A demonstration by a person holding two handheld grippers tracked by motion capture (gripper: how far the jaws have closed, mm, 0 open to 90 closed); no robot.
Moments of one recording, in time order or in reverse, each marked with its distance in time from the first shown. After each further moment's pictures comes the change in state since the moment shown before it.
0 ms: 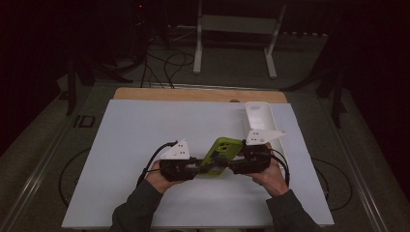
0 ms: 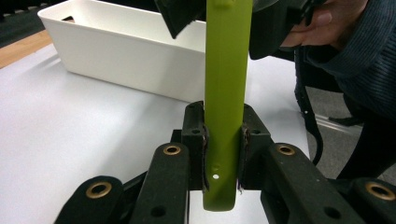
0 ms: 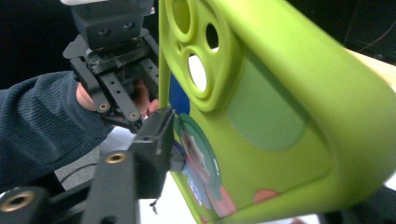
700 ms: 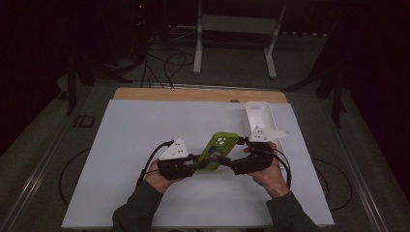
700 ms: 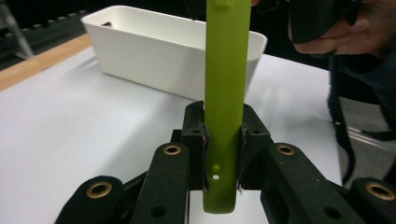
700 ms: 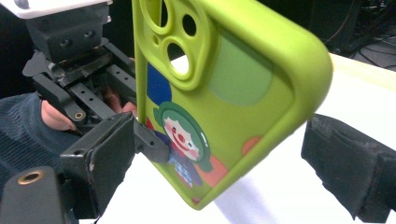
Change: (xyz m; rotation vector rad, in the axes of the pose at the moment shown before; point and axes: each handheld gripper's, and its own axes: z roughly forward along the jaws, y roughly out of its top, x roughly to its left) left arm 0.001 -0.002 -0.004 -0.024 0.125 -0.019; right arm -0.003 -0.002 -0.004 -0.032 -0.129 0.072
